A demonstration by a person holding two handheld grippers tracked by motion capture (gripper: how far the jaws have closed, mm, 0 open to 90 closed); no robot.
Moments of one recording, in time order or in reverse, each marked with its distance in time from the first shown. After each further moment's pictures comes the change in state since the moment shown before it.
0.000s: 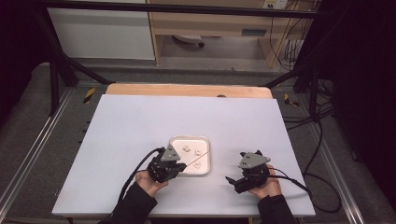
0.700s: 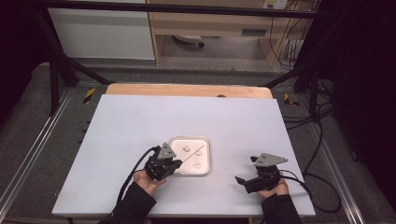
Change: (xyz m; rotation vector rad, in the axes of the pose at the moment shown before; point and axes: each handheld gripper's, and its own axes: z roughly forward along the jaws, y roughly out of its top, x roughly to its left) left arm 0.012 -0.010 0.004 -0.023 0.070 -0.064; right arm -0.021 -0.041 -0.010 -0.055 0.045 0.225
